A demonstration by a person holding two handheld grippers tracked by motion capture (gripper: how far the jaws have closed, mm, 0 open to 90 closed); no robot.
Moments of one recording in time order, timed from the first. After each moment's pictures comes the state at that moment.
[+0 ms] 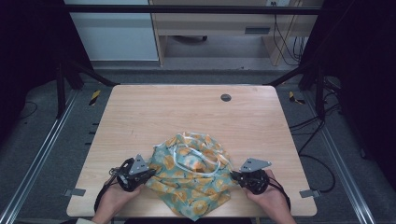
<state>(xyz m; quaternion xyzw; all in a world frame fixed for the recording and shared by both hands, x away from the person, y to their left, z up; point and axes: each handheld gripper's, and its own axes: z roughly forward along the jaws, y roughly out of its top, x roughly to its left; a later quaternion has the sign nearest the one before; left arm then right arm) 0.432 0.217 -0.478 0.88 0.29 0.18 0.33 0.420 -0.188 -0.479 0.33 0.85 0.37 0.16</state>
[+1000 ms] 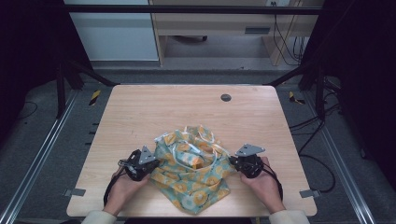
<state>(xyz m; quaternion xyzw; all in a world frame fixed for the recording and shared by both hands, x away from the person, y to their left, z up) 0.465 0.204 -0.489 0.87 0.32 0.20 0.31 0.465 -0.180 -0.480 0.36 0.84 0.36 0.20</state>
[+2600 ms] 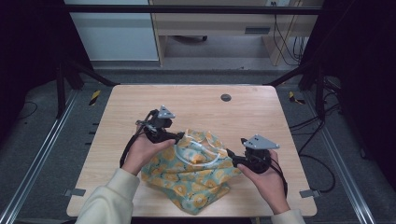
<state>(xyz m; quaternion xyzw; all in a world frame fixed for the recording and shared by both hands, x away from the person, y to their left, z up) 0.536 0.129 -0.385 0.87 0.34 0.16 0.33 0.454 -0.181 -0.421 0.39 0.77 0.43 0.26</state>
